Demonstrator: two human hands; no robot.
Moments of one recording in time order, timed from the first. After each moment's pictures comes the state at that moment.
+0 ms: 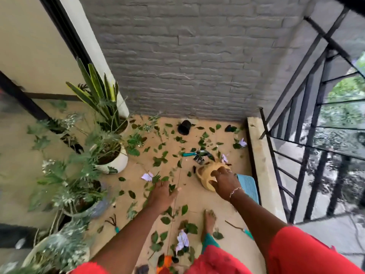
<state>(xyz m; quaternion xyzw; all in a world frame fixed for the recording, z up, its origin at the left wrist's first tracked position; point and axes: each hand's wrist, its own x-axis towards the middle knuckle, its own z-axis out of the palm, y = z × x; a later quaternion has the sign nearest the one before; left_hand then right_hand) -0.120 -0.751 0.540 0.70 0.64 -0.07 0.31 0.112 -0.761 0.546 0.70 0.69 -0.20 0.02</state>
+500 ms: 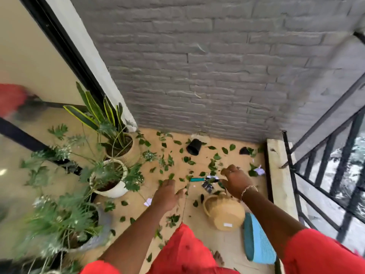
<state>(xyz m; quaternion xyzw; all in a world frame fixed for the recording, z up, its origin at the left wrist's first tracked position) -0.052 -0.524 0.562 0.67 0.67 -0.09 0.31 0.194 -0.511 0.562 0.67 0.72 -0.21 0.04</state>
